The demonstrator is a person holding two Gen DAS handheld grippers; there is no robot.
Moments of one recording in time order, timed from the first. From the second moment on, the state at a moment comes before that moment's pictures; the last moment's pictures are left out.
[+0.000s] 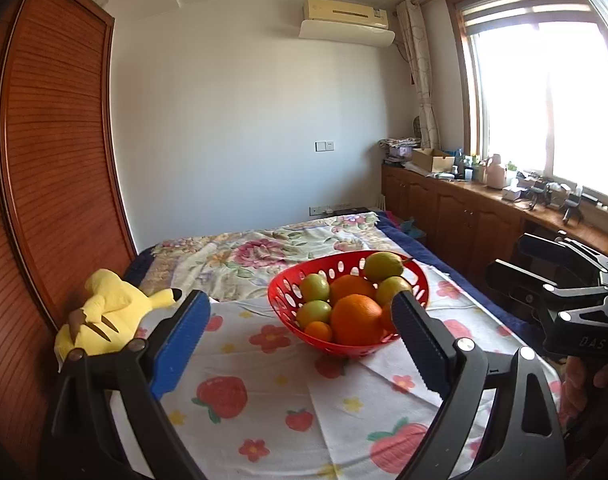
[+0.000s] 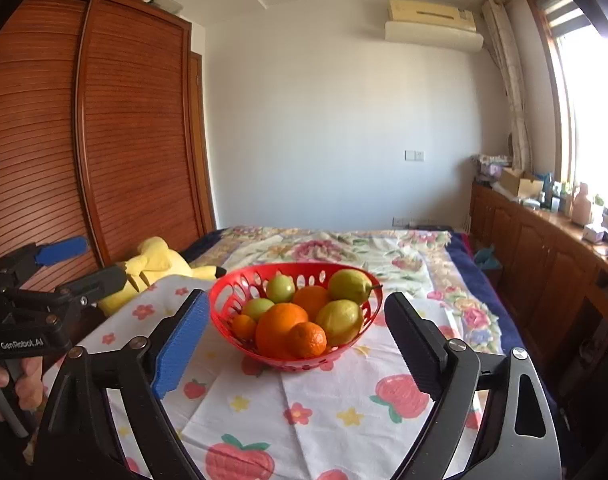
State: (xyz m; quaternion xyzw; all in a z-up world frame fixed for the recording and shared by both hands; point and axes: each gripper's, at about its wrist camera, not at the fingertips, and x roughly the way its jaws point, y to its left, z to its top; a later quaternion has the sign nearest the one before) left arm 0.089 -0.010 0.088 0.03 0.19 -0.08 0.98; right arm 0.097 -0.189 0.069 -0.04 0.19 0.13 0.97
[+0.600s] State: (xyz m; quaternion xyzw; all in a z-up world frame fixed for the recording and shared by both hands) left arm 0.042 0.004 0.098 0.02 0.19 -0.06 0.98; right arm 0.052 -0.184 0.086 -0.03 0.18 0.11 0.98
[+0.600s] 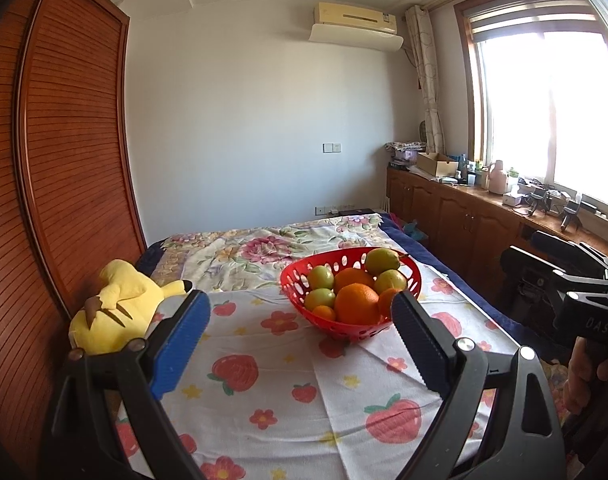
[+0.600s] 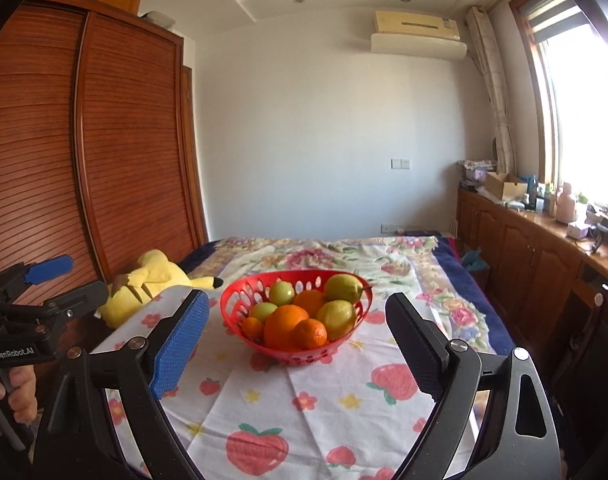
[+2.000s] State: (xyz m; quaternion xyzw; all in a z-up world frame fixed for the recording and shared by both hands) left arm 0.030 0.007 0.093 0.02 0.19 -0.06 0.98; right arm 0.042 -0.187 0.081 -0.04 0.18 0.09 0.98
